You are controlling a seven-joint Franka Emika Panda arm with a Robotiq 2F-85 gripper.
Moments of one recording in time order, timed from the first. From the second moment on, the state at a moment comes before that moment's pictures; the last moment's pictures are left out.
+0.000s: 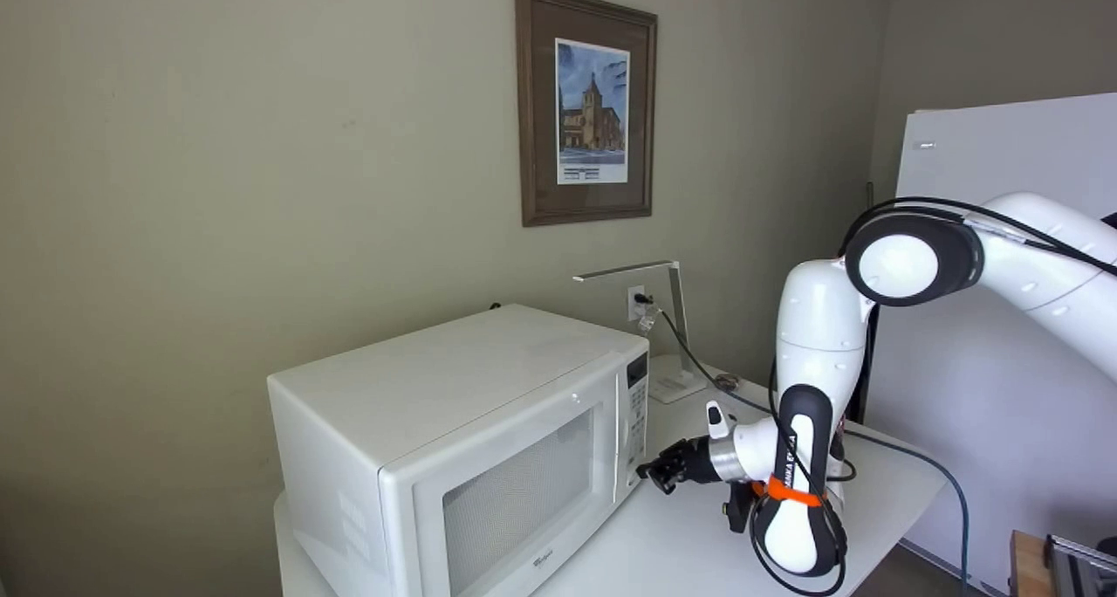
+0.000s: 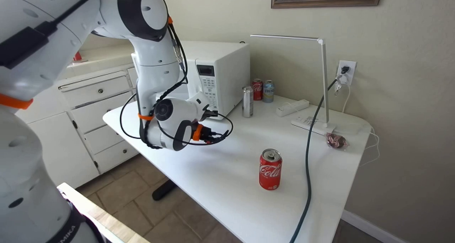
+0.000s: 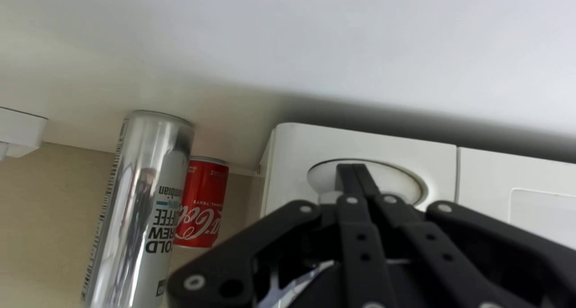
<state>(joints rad) 0.09 0.89 0.00 -2.27 -0.03 4.20 -0.17</state>
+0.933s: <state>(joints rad) 0.11 0.97 0.01 -2.12 0.01 4.19 -0.17</state>
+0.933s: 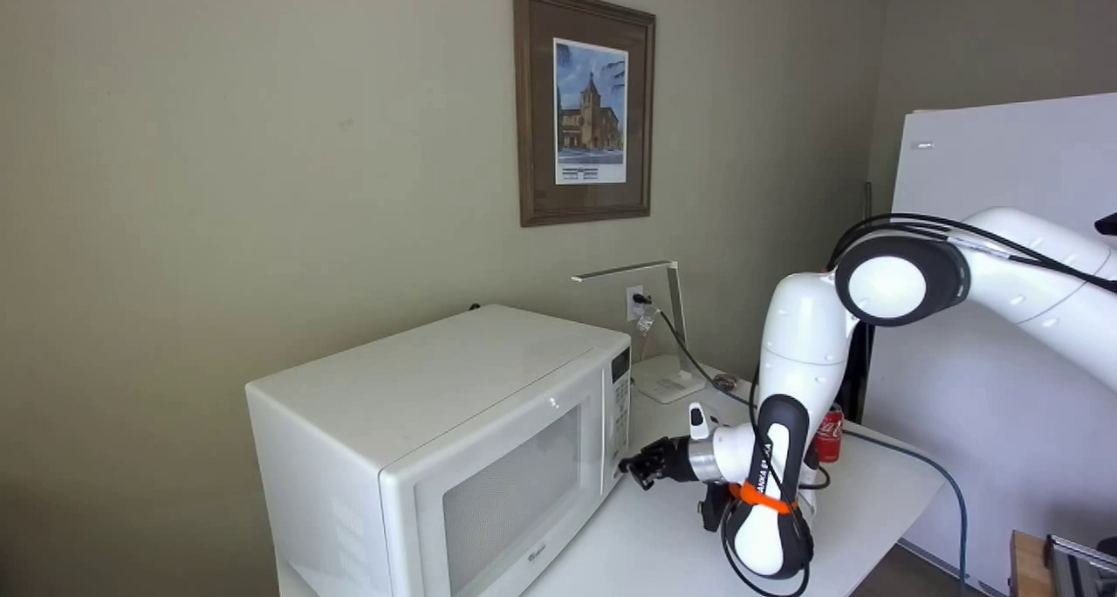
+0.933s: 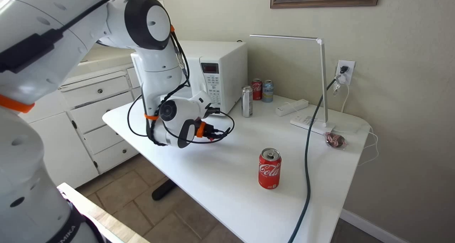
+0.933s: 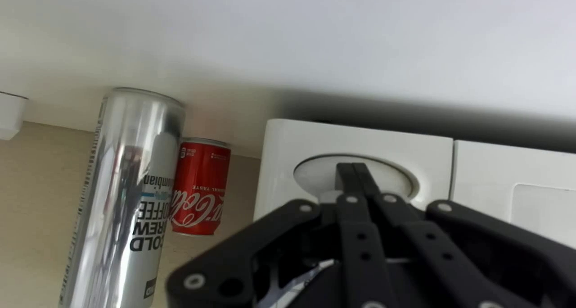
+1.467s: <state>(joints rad) 0.11 1.04 0.01 -1.99 0.00 4.19 -0.16</state>
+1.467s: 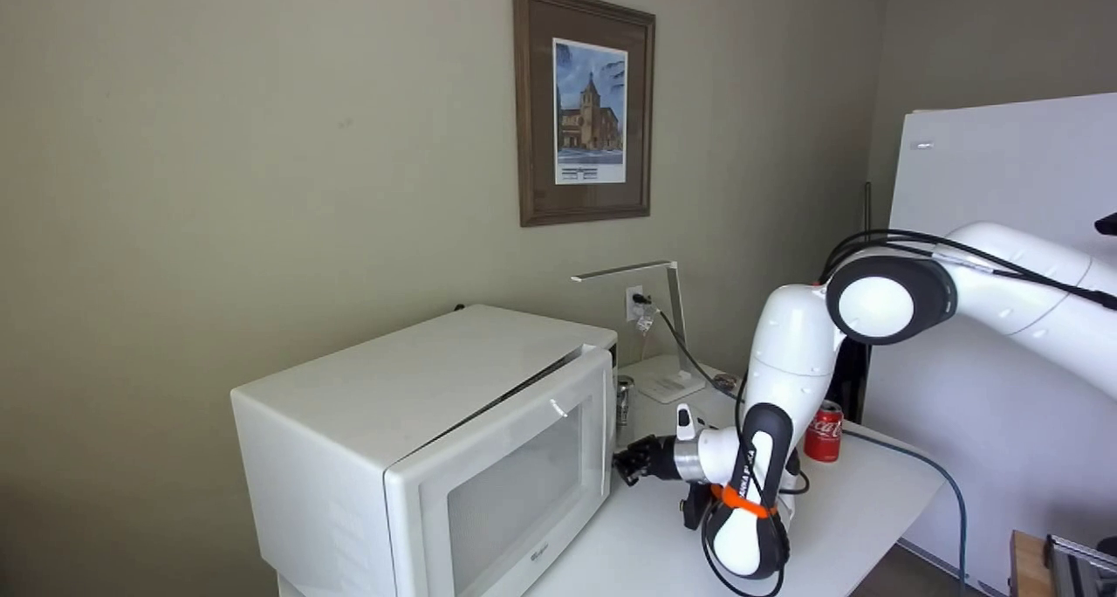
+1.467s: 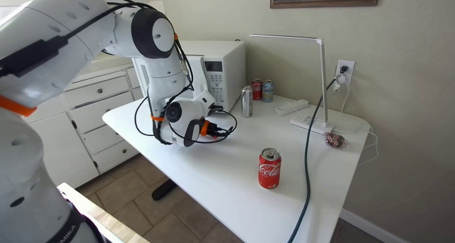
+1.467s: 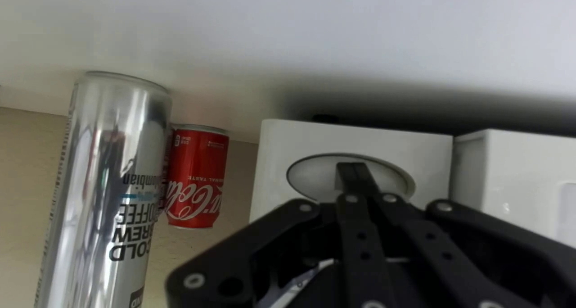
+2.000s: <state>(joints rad) 0.10 1.09 -0.01 -1.90 -0.04 4.19 -0.16</state>
